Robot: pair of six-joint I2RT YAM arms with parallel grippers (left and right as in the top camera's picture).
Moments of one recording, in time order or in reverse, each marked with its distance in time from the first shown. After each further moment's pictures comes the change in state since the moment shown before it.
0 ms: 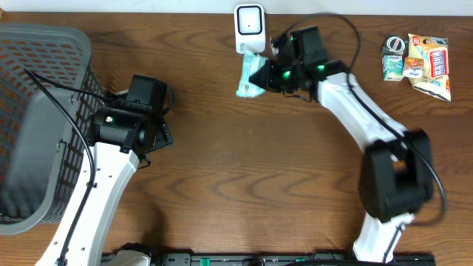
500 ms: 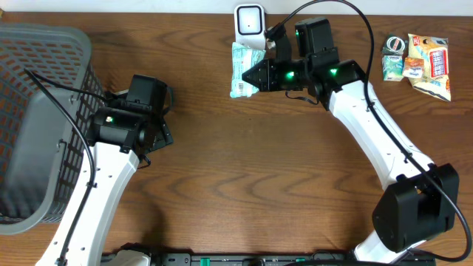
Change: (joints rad) left arm 0.000 0.000 0.000 0.000 0.000 0.000; right arm 0.040 -0.150 0.002 -0.080 -0.053 -0.104
